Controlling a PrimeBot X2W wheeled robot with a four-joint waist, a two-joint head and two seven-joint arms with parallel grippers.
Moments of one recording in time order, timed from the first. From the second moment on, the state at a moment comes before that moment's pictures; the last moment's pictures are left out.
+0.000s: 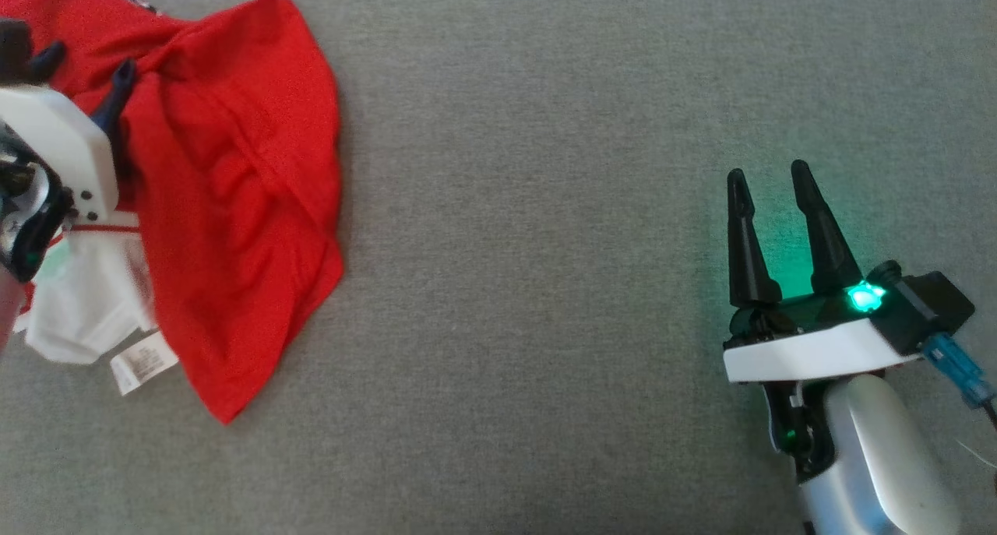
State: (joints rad) left arm -0.94 0.61 -0.69 0.73 -0.65 -0.13 0.22; right arm -0.20 -0.05 0.14 0.14 0.27 0.13 -0.25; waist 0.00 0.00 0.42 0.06
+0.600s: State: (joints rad) left arm -1.07 0.65 -0.77 0.84 -0.76 -0.13 -0.09; right arm -0.20 -0.05 0.14 0.14 0.32 0.13 -0.25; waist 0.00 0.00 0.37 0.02
